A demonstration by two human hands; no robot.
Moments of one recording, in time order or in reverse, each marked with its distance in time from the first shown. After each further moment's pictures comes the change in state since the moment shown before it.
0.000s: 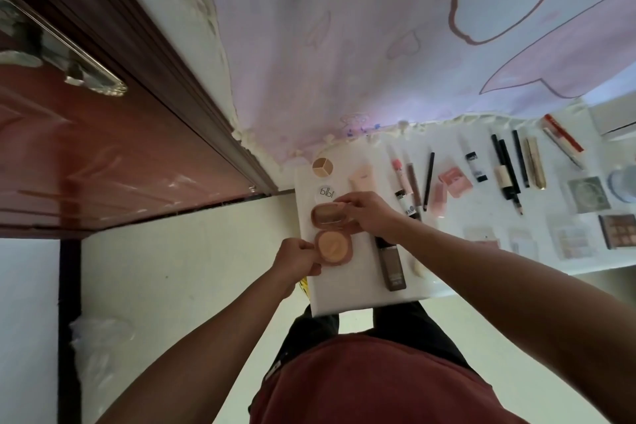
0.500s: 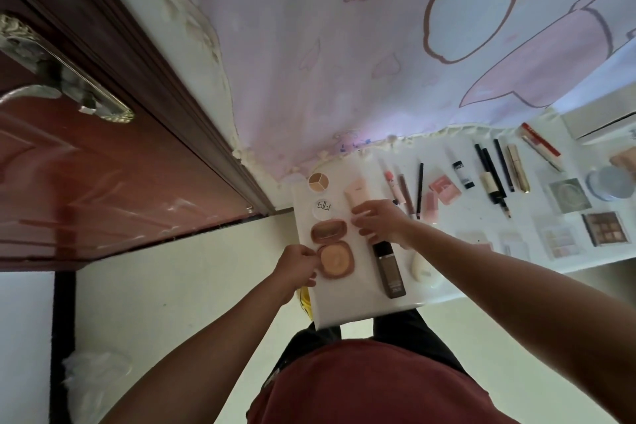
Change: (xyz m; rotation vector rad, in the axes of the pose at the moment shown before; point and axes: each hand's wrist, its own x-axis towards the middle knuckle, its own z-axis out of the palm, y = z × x) left_hand -0.006 0.009 -0.005 0.094 -0.047 0.032; right_hand -0.015 0.003 -0.028 -0.072 0.055 0.086
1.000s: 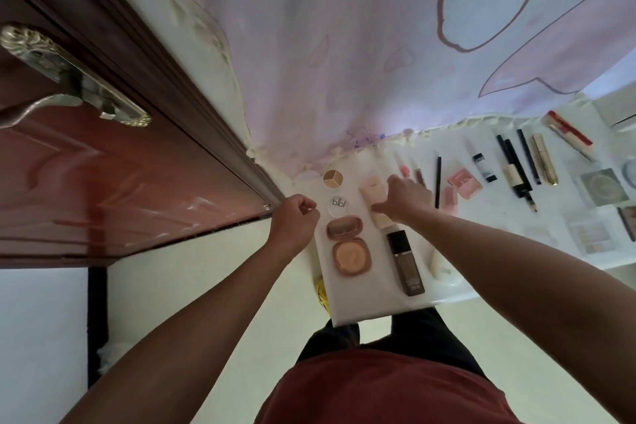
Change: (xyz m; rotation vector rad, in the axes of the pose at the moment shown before) left_hand -0.003 0.063 -0.034 0.202 0.275 0.347; right_hand 0.033 -0.012 -0.014 -0.888 0.375 -0.037
